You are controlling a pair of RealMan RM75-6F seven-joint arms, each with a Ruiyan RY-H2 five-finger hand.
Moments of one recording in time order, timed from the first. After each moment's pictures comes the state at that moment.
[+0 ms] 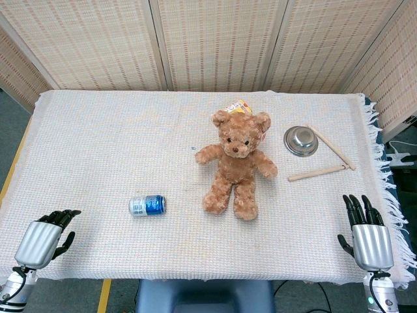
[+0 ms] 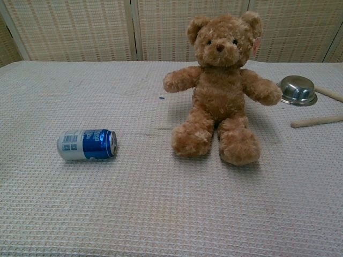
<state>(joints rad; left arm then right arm) -0.16 -1.20 0.02 -1.51 1.66 1.49 0.18 0.01 -1.33 0.04 -1.61 -1.51 1.58 -0.41</state>
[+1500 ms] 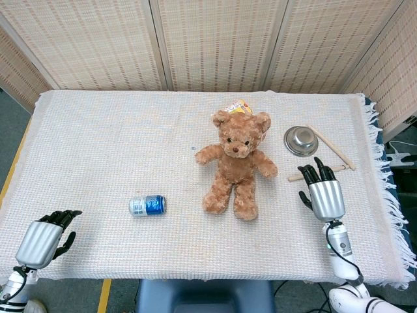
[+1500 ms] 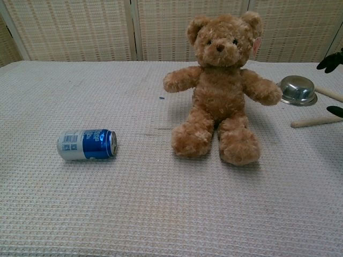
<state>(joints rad) -0.16 -1.20 0.02 -1.51 1.66 1.48 0.18 0.33 -1.66 0.21 -1.08 -1.54 1.44 -0.24</state>
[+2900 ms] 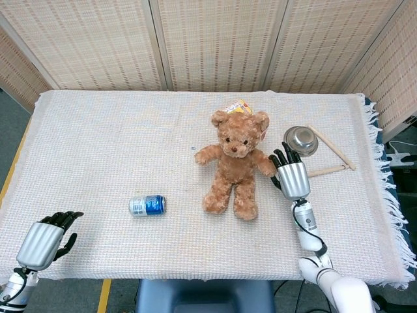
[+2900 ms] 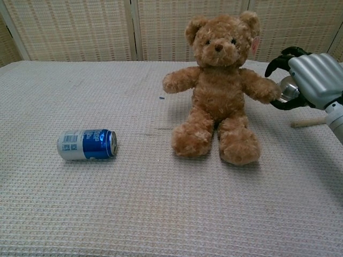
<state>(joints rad) -0.16 -1.20 0.03 -1.52 1.68 1.49 0.17 0.62 -2.09 0.24 -0.31 -1.49 1.41 0.10</state>
